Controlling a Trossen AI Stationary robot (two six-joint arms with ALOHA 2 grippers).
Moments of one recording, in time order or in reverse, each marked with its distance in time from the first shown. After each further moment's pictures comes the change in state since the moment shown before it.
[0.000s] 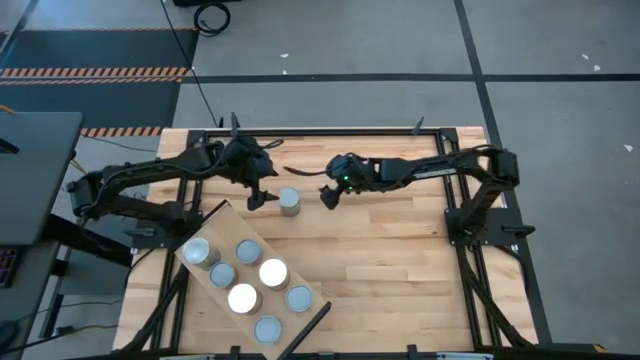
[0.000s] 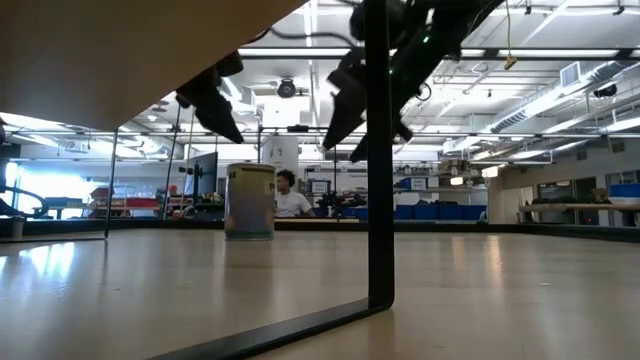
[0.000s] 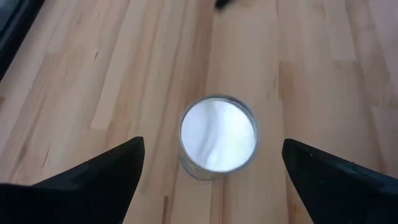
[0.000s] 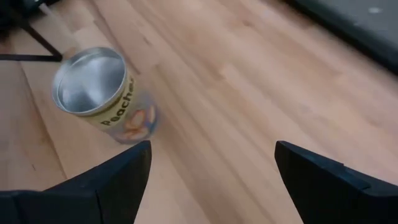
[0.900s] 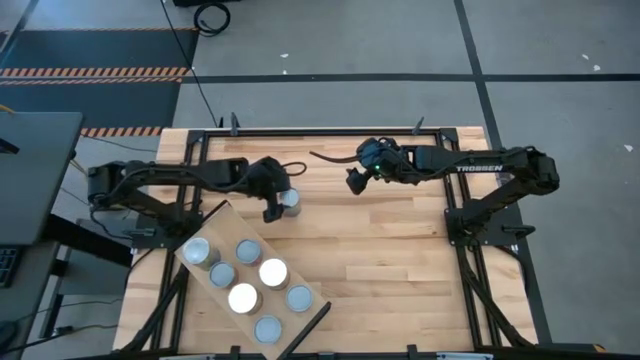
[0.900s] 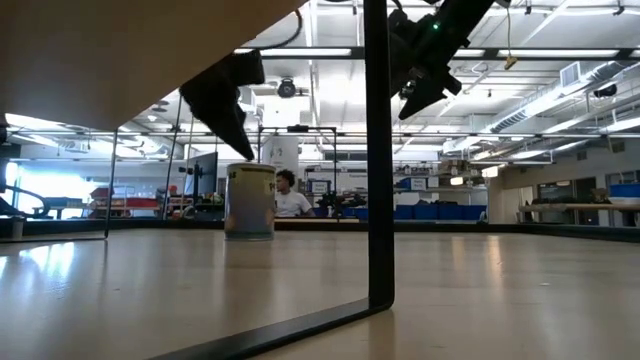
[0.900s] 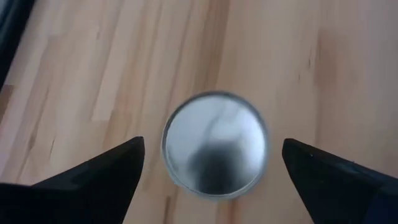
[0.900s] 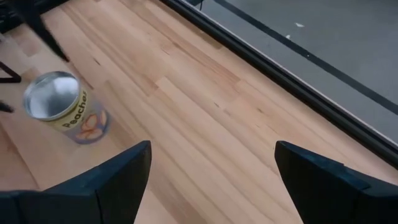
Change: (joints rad) left arm -0.222 0.169 0.071 0.007 -0.319 -0.114; right arm 0.005 -0.297 -0.001 -0.333 0.199 0.038
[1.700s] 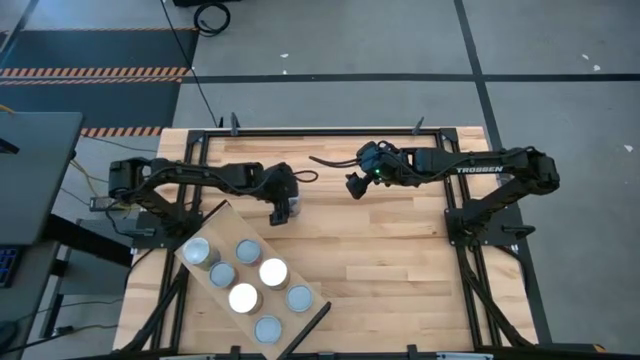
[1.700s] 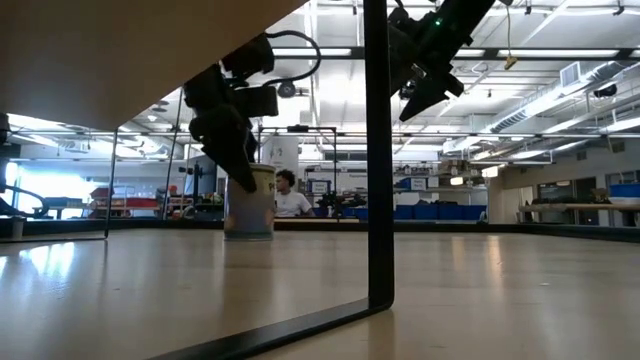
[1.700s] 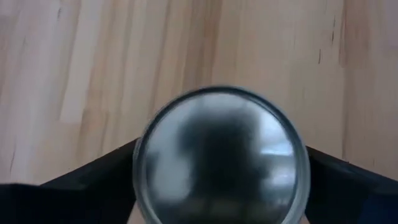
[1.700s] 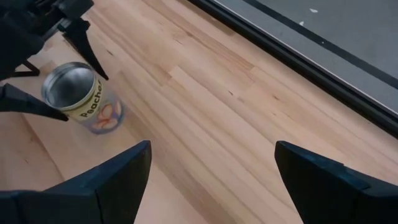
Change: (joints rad) left arm 0.008 0.172 -0.001 0.078 0.014 0.053; right arm 0.024 0.001 0.000 -0.022 -0.040 0.060
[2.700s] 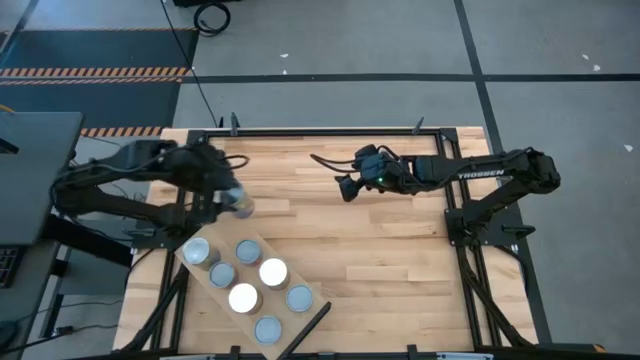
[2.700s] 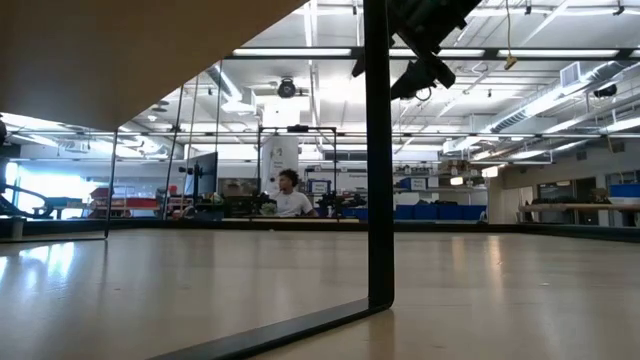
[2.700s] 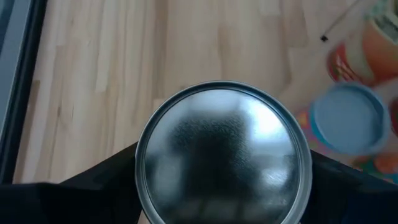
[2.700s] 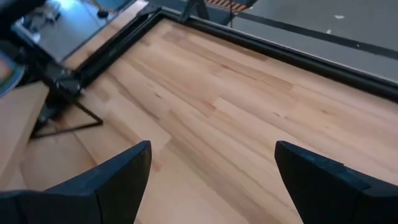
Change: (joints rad) left arm -0.107 -0.559 0.379 -0.857 0.080 -0.026; right arm 0.089 0.000 0.000 0.163 0.050 0.175
